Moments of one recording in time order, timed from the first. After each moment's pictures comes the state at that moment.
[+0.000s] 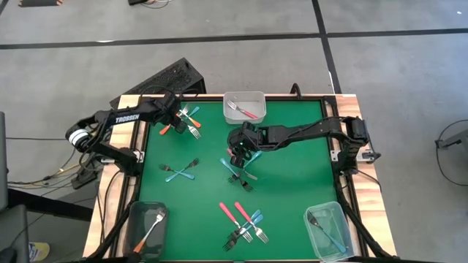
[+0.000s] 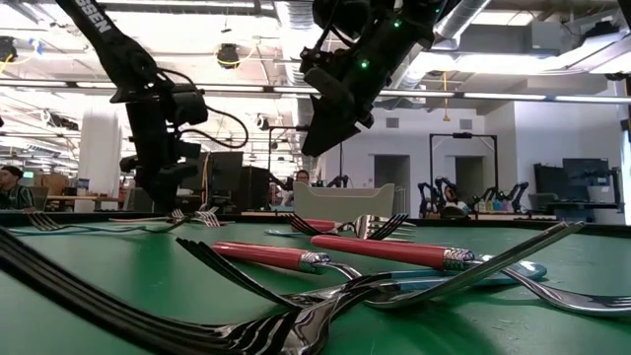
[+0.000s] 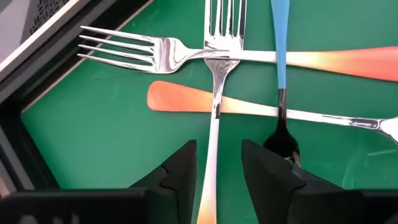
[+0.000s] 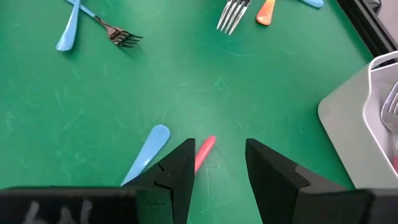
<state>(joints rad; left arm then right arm) 0.88 1.41 0.68 -0.44 -0.20 -0.01 -0.06 1.84 1.35 -0.36 0.24 0.14</state>
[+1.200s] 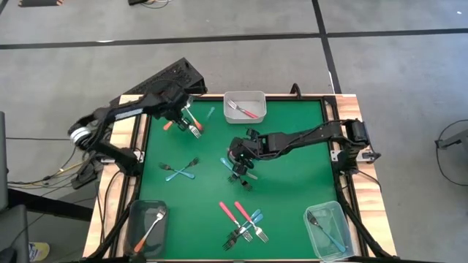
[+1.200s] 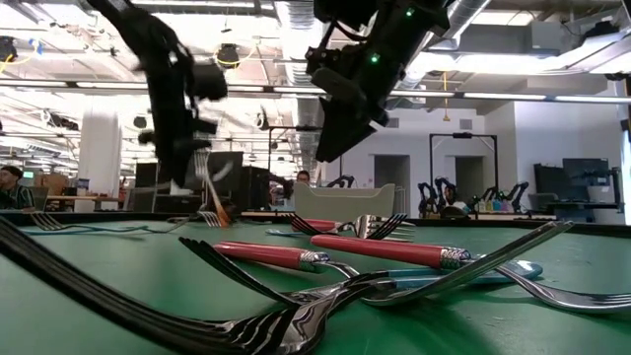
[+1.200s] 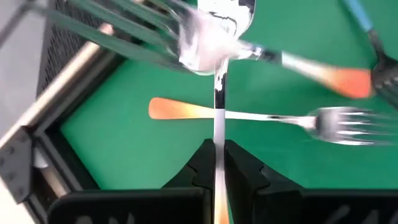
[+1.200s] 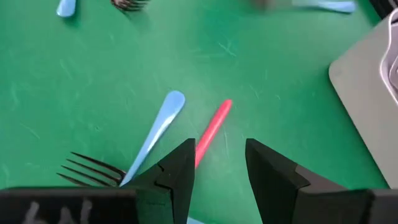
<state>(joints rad) 0.76 1.40 0.91 -0.73 -0.25 -0.04 0.02 1.84 1.35 -0.48 0.32 0.27</state>
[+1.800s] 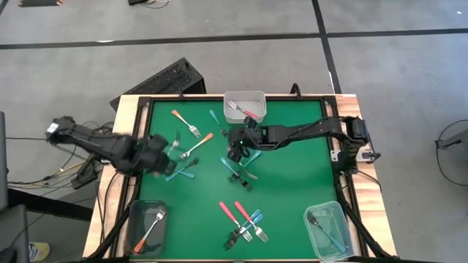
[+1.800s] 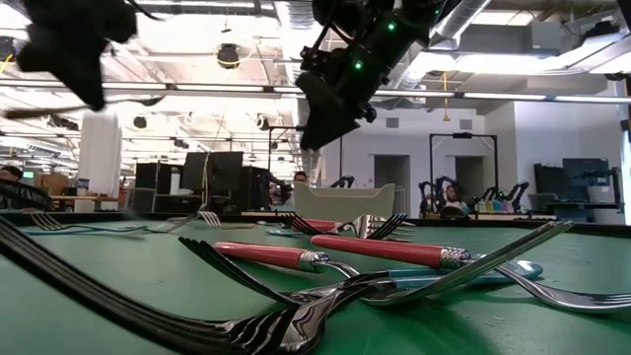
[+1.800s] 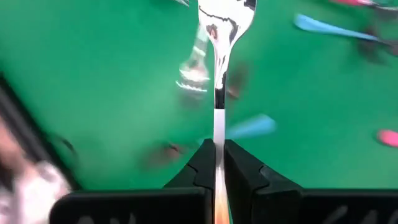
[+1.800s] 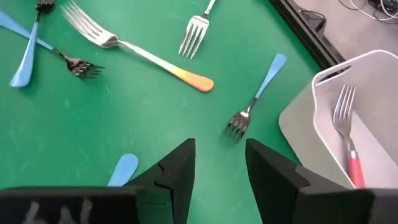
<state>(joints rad) -0.35 0.98 0.91 -1.28 -0.40 -1.30 -0.07 1.84 1.35 -0.30 0.37 0.17</state>
